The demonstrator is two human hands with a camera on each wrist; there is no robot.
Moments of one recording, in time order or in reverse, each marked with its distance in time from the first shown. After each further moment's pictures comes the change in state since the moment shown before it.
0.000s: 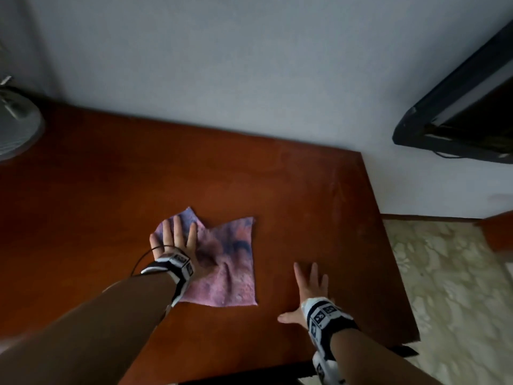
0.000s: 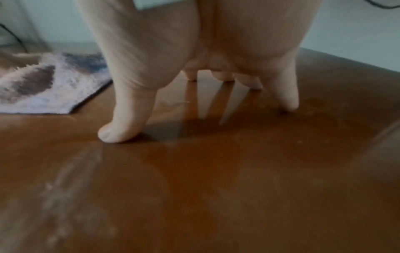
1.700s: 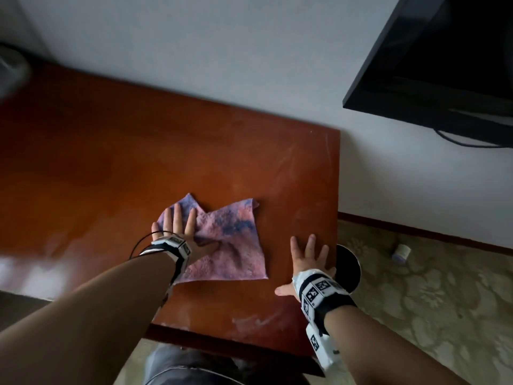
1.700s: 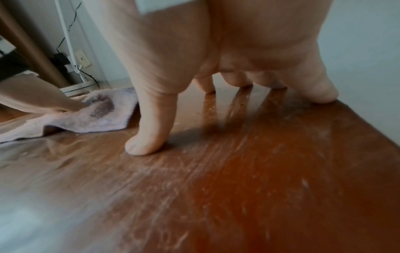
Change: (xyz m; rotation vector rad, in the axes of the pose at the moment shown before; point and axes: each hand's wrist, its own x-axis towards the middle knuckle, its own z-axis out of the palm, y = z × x) left_hand -0.051 0.252 0.061 -0.107 0.036 -0.262; right_hand 0.112 0.230 -0.066 -0.182 -0.024 -0.257
